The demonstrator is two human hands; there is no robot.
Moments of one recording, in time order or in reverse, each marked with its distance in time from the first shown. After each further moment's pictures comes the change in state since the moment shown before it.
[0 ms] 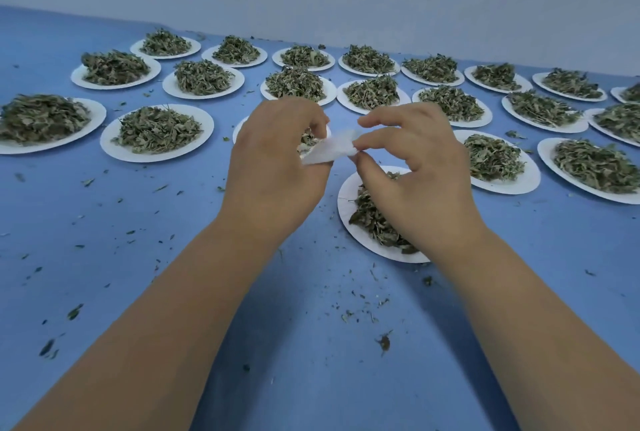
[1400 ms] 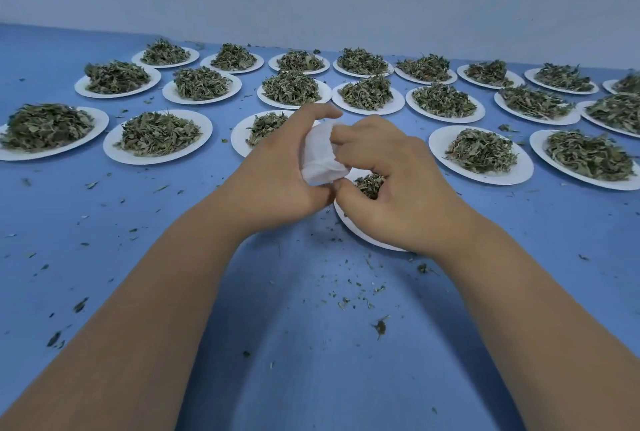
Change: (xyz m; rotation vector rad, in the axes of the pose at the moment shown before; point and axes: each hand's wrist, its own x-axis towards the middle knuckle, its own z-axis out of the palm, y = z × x) left_hand 0.001 0.000 -0.011 -0.344 -0.499 -0.204; right_hand 0.002 -0.024 -0.013 0.172 -0.315 -0.120
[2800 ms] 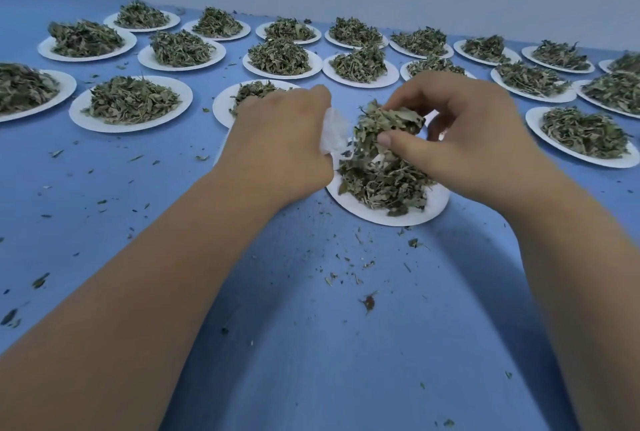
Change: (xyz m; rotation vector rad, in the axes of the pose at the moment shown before) left_hand 0.014 0.007 0.021 0.807 0.075 0.045; right_hand -0.023 0.037 -0.052 -0.025 -0.015 0.348
